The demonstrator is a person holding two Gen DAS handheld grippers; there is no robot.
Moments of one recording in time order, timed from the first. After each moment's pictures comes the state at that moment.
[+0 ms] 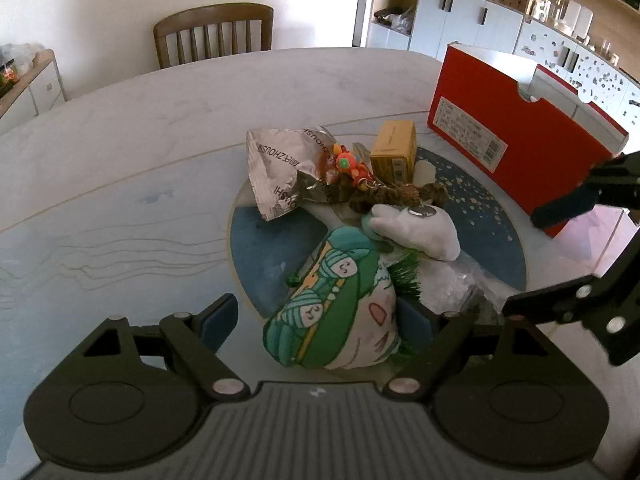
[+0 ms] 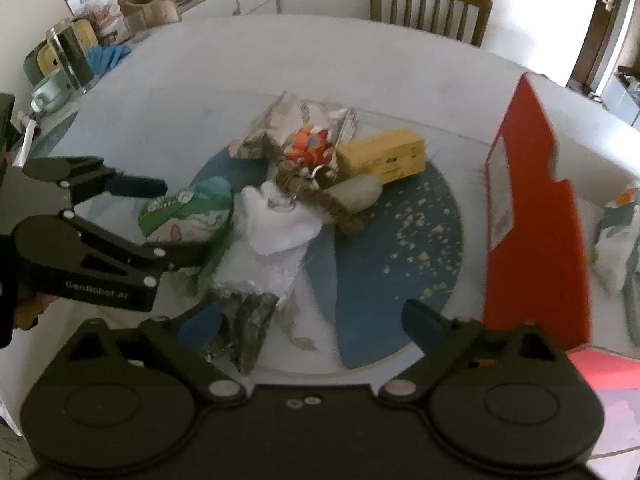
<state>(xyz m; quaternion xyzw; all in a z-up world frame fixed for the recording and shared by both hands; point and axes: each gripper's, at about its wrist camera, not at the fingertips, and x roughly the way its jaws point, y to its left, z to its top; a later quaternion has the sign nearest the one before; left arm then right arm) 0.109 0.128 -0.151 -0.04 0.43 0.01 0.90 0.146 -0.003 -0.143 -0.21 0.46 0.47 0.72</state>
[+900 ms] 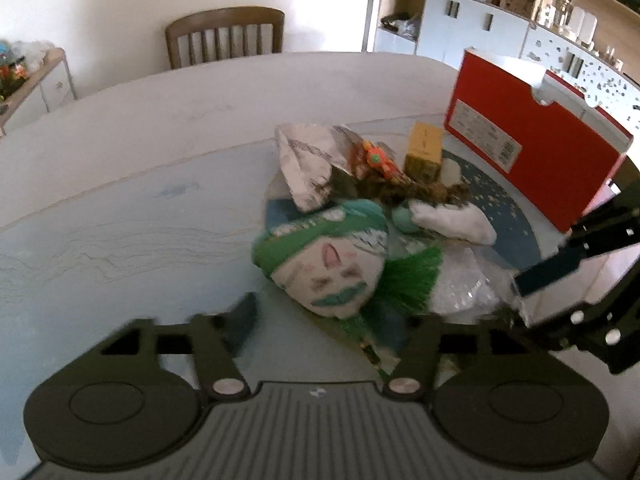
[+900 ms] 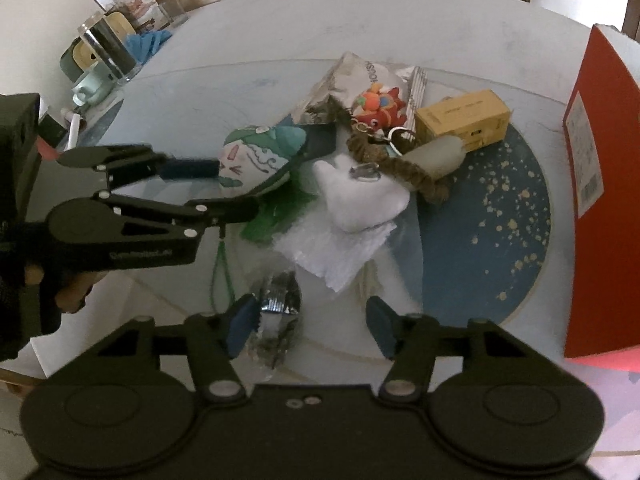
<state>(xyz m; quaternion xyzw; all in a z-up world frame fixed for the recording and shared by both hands) 0.096 0.148 -0.149 -0.03 0.41 0.03 0.91 0.138 0.008 -0.157 -0.17 0.52 0.52 0.65</state>
